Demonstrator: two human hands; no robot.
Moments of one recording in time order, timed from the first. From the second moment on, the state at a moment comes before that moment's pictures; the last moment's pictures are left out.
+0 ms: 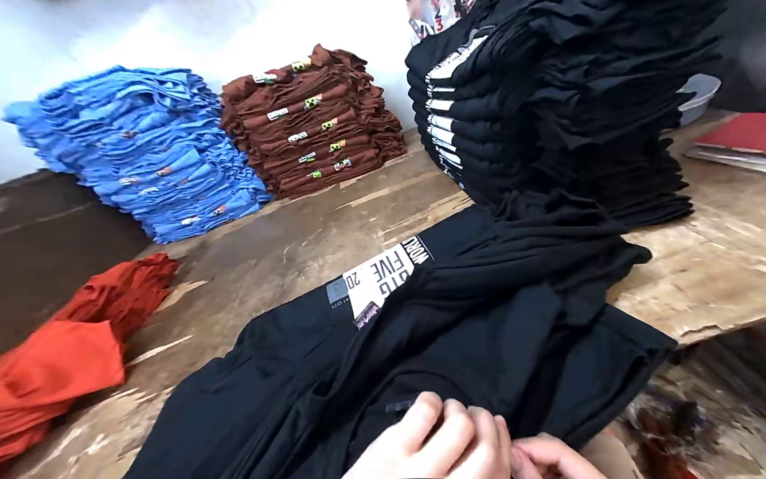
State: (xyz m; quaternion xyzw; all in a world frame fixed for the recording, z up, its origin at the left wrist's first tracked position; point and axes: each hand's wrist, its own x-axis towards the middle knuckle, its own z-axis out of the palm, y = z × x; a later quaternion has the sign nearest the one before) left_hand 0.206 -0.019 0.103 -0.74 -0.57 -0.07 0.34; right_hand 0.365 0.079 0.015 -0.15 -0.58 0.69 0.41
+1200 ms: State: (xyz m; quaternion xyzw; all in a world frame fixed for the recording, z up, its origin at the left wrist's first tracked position) left_hand 0.173 -0.020 0.093 -0.66 -0.65 -0.32 0.18; right_hand 0.369 0.108 0.013 -0.09 -0.84 0.19 0.50
